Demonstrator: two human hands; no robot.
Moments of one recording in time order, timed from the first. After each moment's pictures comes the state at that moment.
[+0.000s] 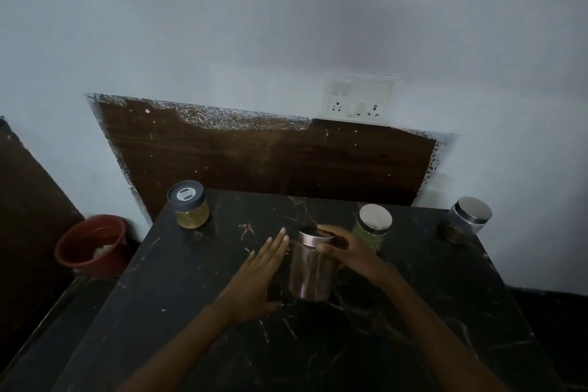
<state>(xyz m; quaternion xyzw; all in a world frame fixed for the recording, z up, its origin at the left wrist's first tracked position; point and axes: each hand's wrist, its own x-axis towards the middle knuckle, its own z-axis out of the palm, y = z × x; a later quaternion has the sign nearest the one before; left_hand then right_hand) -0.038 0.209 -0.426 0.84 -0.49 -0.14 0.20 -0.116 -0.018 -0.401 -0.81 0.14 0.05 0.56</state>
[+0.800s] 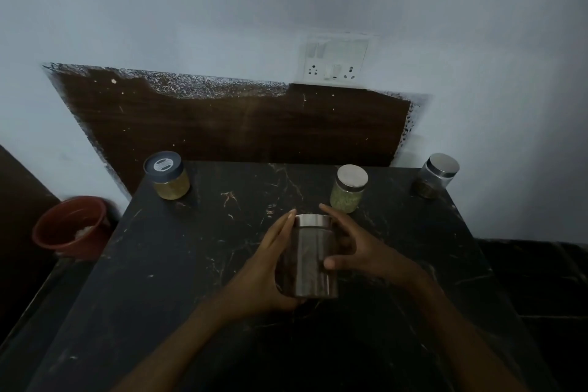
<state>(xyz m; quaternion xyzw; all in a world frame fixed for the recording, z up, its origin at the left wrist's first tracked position) -0.119 0.210 -0.392 0.72 -0.50 -0.21 0.42 -0.217 0.002 -0.367 -0.75 0.07 0.11 0.65</state>
